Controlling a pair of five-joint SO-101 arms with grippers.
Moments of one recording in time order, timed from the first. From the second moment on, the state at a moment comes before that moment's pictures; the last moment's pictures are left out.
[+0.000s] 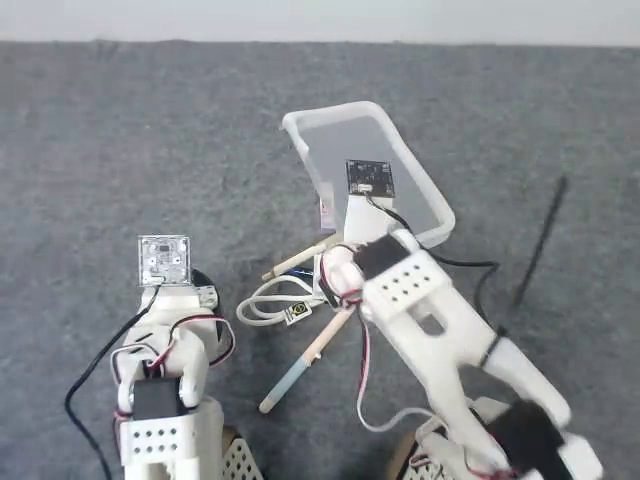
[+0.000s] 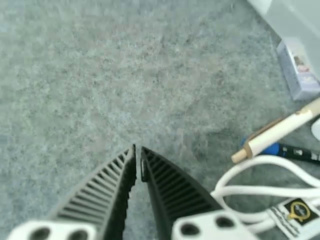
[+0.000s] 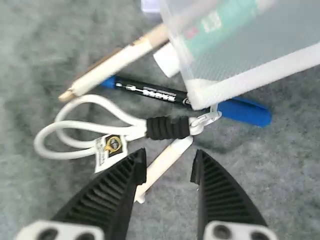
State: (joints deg) left arm -11.6 -96.6 94.9 56.5 1.5; right arm -37.5 -16.4 34.6 64.7 -35.6
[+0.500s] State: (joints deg) left arm -11.6 -96.6 94.9 56.0 1.5; right arm -37.4 6.3 22.9 62.9 -39.3
